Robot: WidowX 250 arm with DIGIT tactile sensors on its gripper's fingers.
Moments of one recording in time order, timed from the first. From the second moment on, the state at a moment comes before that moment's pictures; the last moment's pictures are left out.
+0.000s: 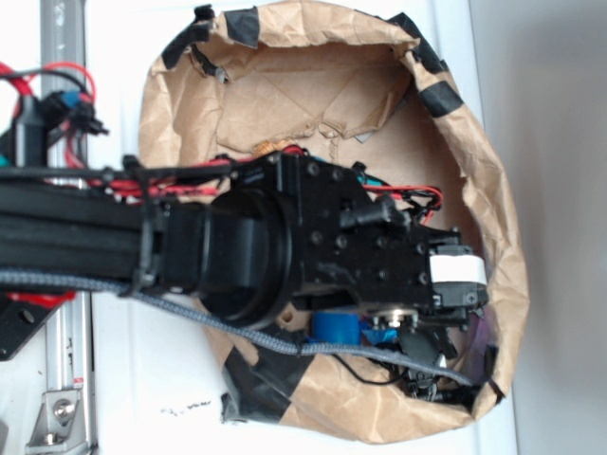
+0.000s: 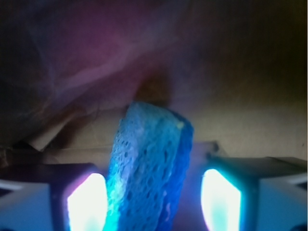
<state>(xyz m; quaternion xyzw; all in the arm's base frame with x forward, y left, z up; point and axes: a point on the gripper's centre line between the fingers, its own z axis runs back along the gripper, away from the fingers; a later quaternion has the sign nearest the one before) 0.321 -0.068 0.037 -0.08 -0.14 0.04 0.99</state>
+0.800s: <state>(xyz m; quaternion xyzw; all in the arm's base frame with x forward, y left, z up) 0.297 -0.012 0.095 -0.07 -0.18 0.09 0.98</state>
